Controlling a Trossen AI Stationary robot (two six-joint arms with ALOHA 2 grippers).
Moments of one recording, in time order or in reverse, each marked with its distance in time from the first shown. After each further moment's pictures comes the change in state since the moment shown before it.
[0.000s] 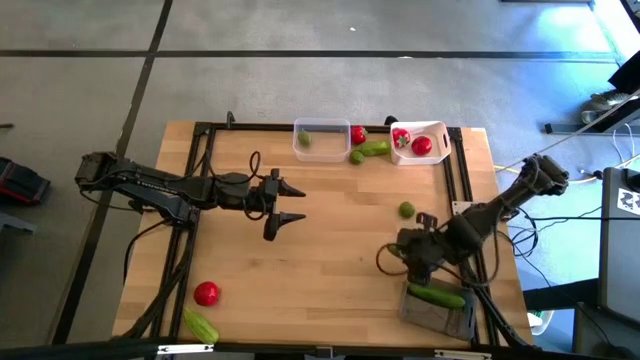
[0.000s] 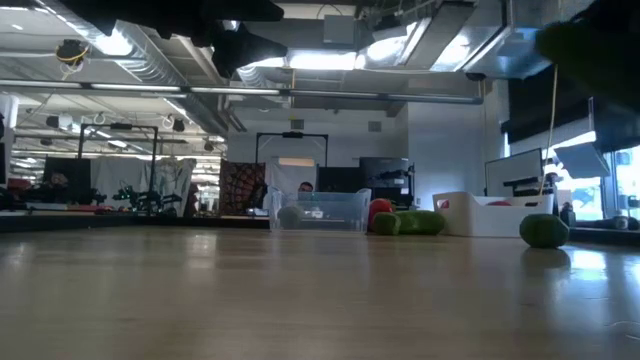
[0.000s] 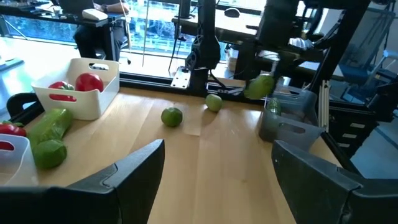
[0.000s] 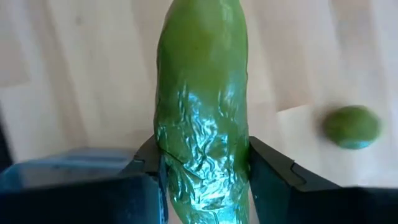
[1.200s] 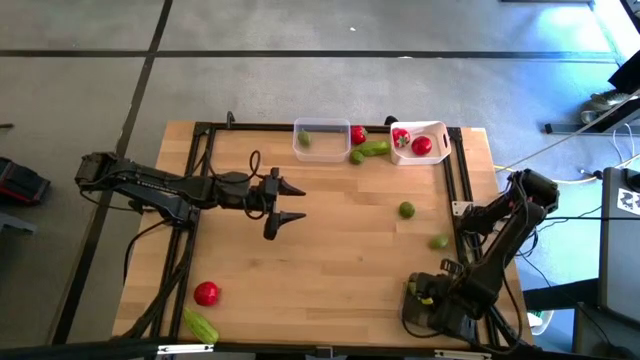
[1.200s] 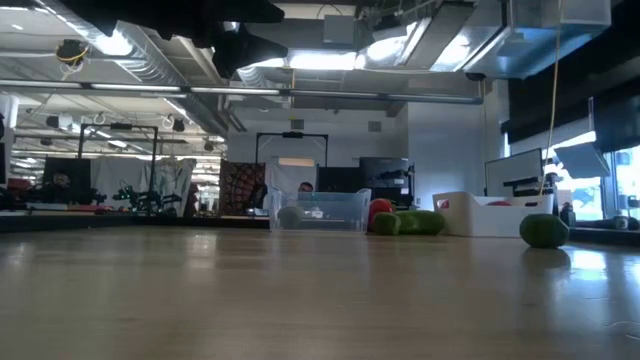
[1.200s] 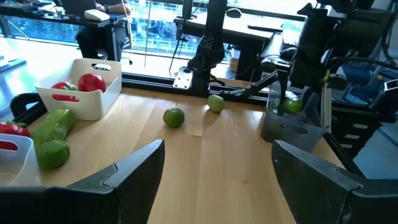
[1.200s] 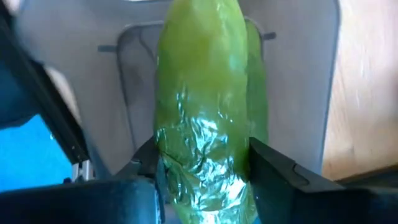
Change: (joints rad) left arm 0.009 0.000 0.000 0.000 0.000 0.002; right arm 0.375 0.212 -0.038 0.103 -0.204 0.544
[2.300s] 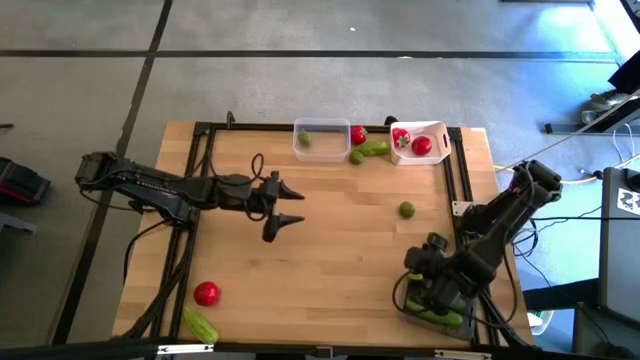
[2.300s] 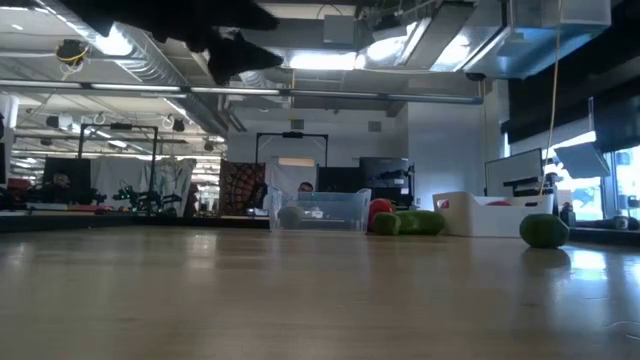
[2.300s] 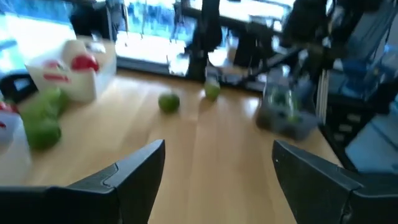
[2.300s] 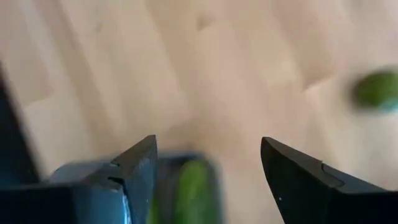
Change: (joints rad) left arm -0.018 0.000 0.000 -0.061 0.010 -0.051; right arm -0.157 -0.103 0.085 -0.125 0.362 -0.187
